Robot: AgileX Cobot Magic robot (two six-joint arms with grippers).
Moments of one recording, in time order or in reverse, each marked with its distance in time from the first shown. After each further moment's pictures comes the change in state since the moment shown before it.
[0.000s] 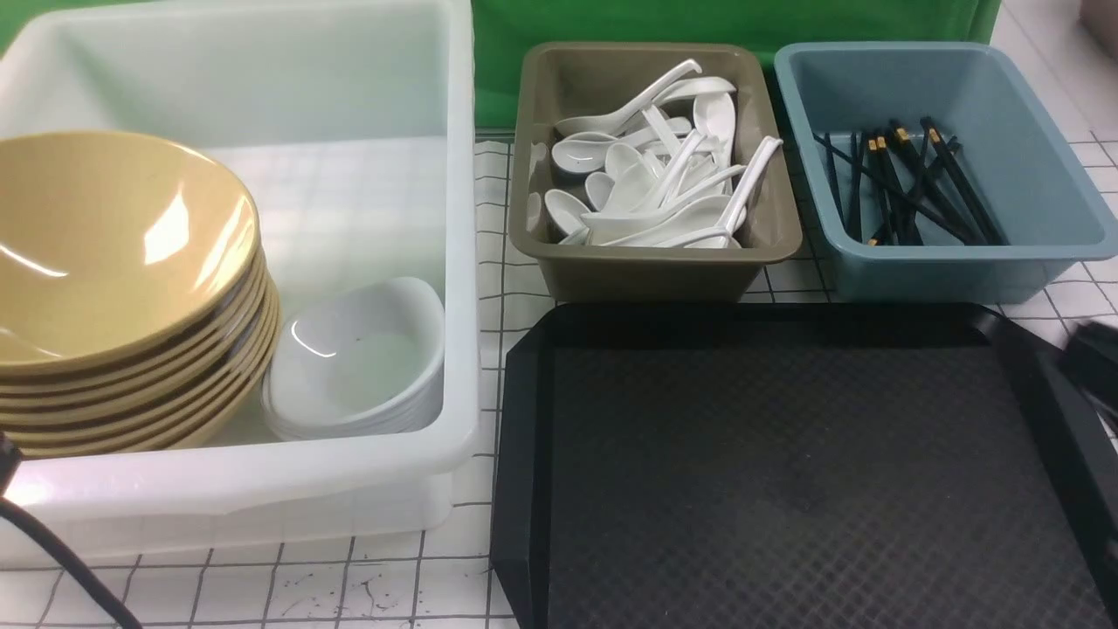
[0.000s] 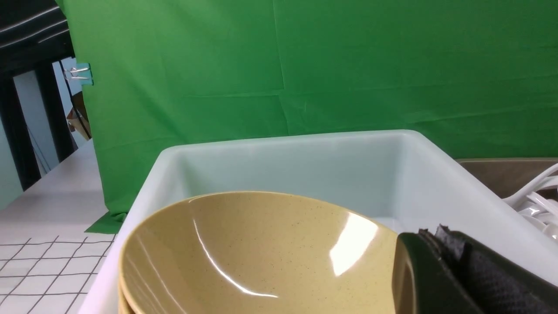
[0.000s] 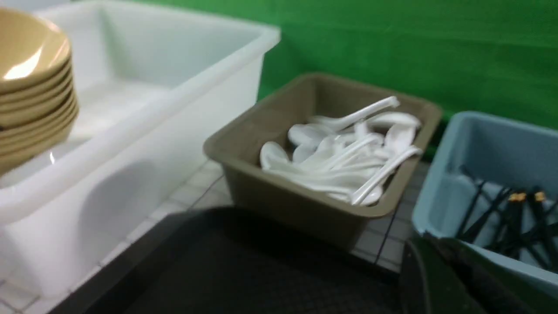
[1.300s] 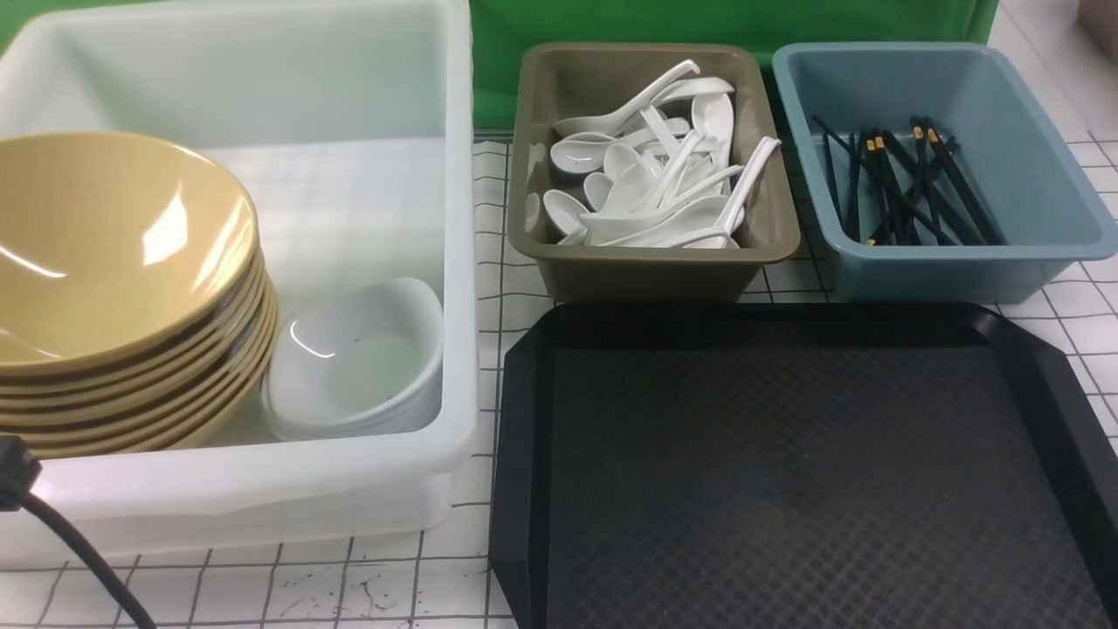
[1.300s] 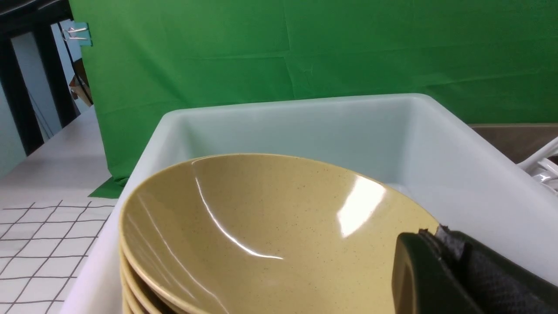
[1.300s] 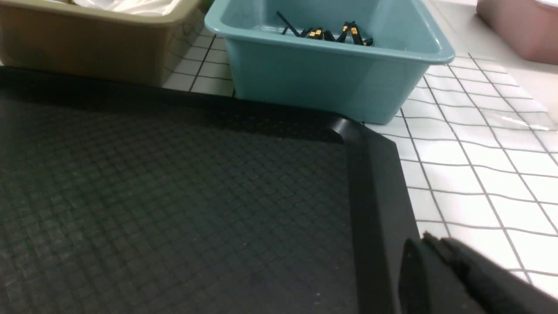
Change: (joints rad) right arm -0.442 -0.449 0.297 -0.547 0.346 0.474; left arm 0.000 0.023 0.010 0.001 0.044 0.001
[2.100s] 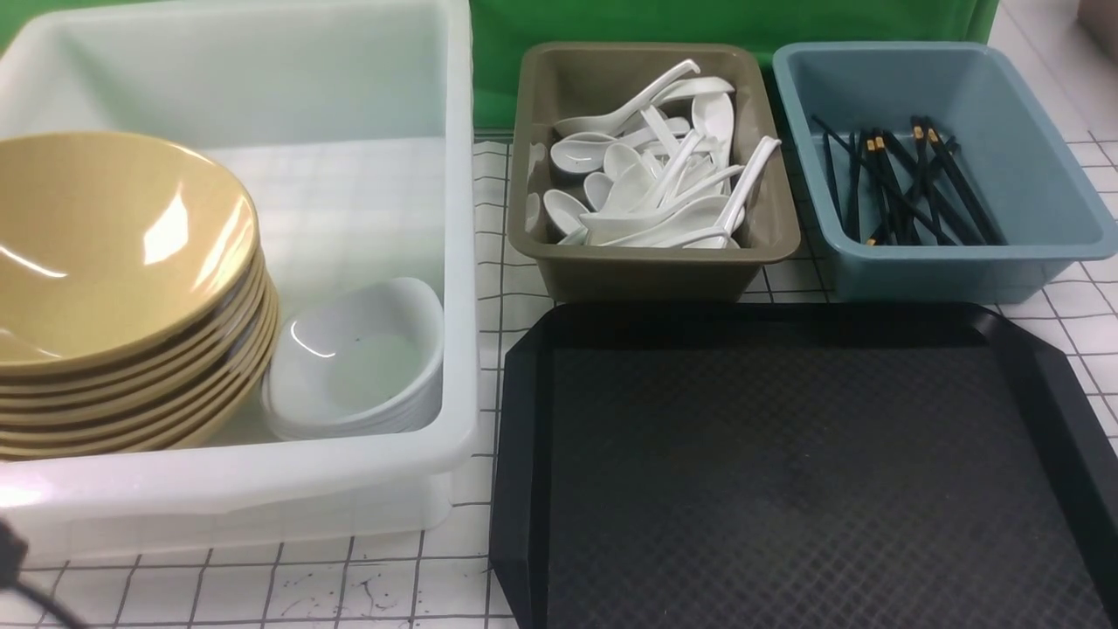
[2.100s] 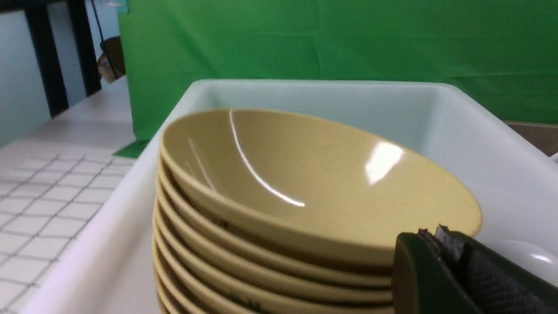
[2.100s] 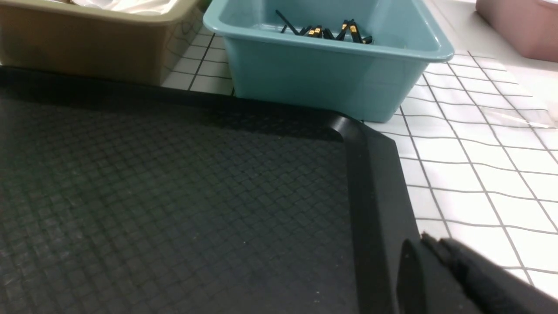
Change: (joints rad) right arm 0.000 0.000 -0.001 -0.002 0.004 0.000; left arm 0.060 -0.242 0.164 -0.182 0.081 0.057
